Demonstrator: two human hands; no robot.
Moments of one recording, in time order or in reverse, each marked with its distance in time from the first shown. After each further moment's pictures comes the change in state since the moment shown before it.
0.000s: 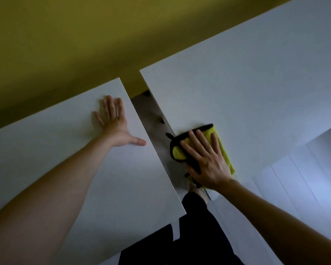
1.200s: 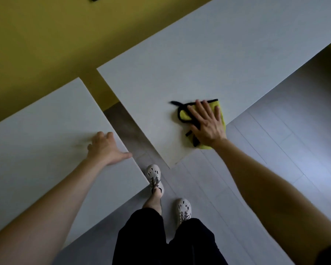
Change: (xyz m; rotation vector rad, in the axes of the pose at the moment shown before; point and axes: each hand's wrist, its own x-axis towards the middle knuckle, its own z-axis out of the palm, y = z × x) left_hand -0.127 0.089 0.076 0.152 0.084 -0.097; right_hand -0.062 0.143 0.001 0.049 0.078 0.341
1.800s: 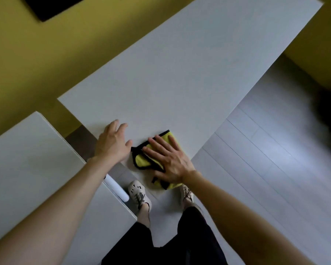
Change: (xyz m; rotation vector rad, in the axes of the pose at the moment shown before) left_hand 0.063 0.108 -0.067 -0.120 0.165 0.488; right_hand -0.017 -0.062 0.010 0.013 -0.043 -0.299
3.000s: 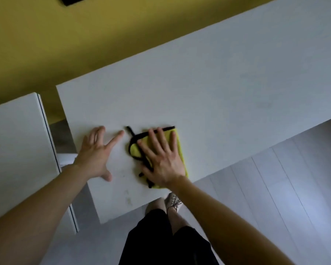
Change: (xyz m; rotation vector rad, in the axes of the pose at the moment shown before) left_hand 0.029 0.065 0.005 0.231 -0.291 -0.277; right_hand 0.067 0.125 -0.056 -0.007 -0.125 -0.167
